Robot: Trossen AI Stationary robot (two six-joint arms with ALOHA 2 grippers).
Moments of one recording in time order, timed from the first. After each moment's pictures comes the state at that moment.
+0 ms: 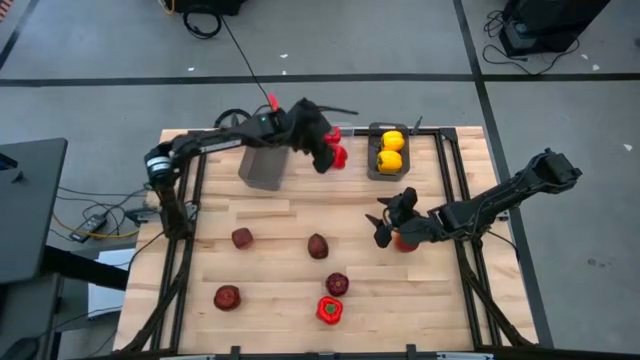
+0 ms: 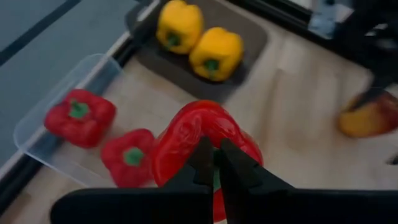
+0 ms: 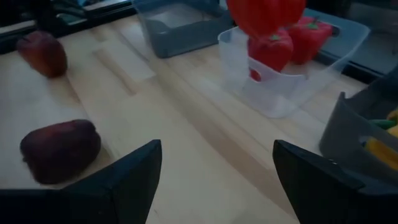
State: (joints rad) left arm 0.42 1.81 1.60 -0.52 0.11 -0.13; right arm 0.34 1.17 0.49 -0.03 0.83 0.67
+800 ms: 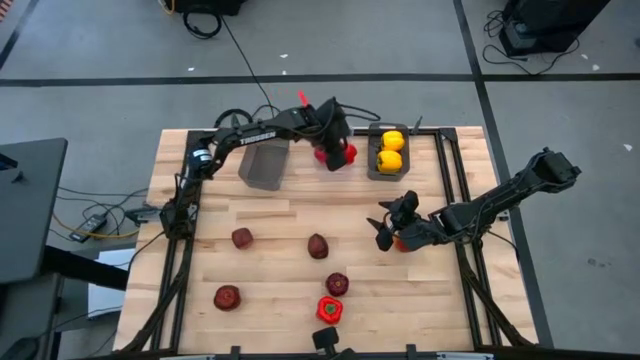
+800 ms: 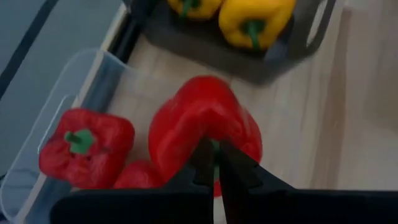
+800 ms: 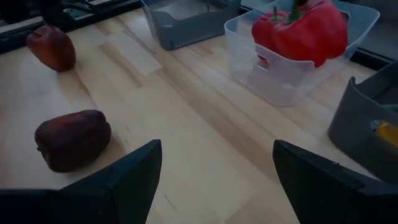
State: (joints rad) left arm 0.46 2.16 1.95 -0.72 0.06 0.12; right arm 0.37 1.17 0.49 -0.07 0.82 0.73
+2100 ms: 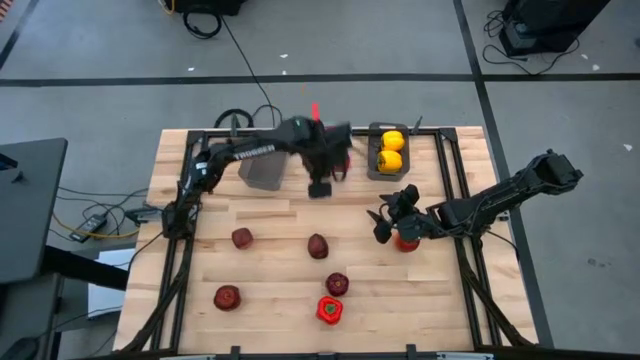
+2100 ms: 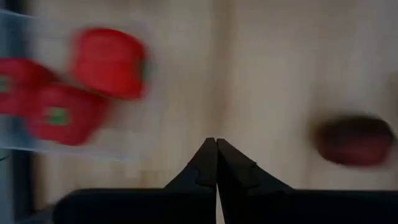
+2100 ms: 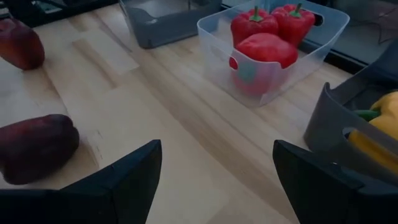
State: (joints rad) left arm 0.25 2.15 2.25 -1.38 0.00 0.19; right arm 0.28 1.17 0.49 -0.09 0.80 0.68
